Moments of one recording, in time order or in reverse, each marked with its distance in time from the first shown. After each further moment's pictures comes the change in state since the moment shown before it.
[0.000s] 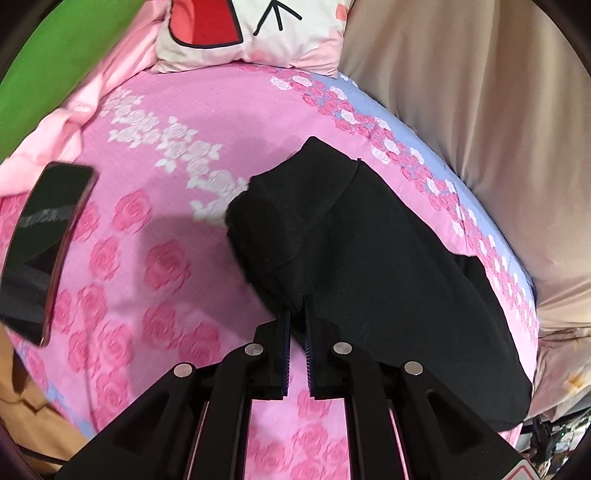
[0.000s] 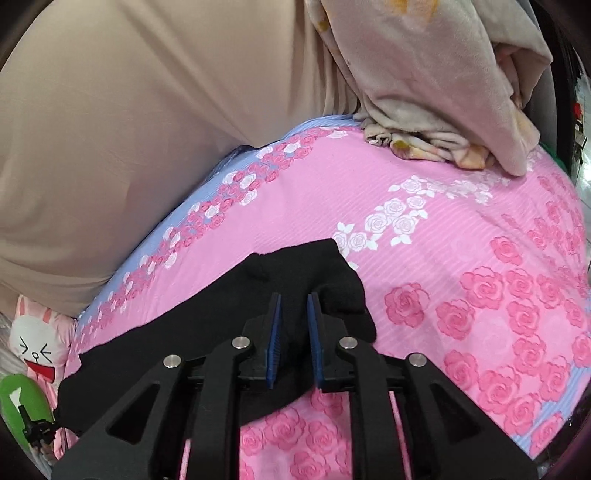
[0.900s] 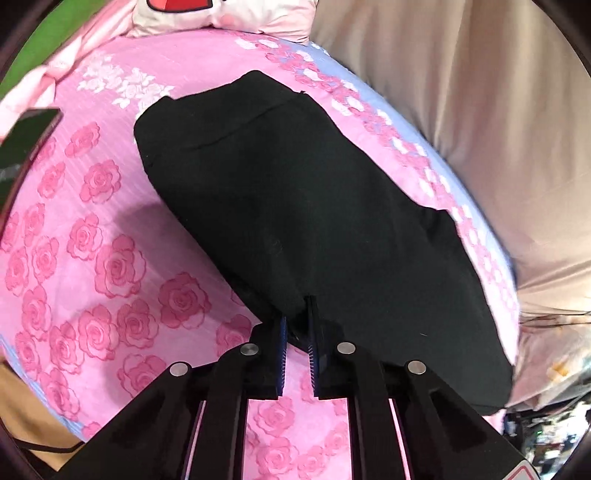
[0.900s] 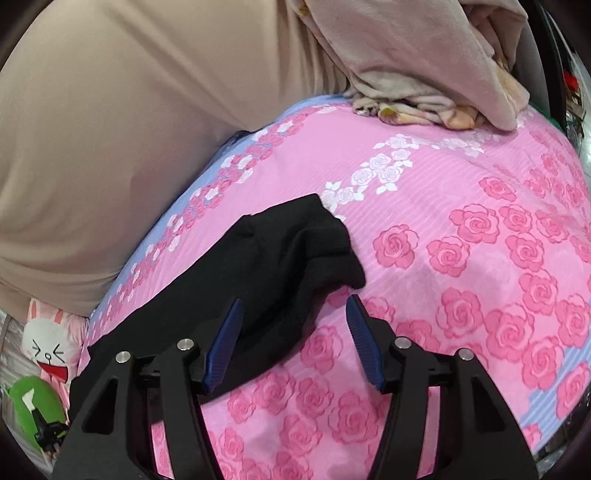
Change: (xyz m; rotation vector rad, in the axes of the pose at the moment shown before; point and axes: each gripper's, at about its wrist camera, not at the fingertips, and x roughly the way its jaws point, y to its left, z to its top) left arm 0.028 -0.046 -0.043 0.004 0.056 -0.064; right arm 0.018 -0.034 -0.025 0.143 0.054 0.077
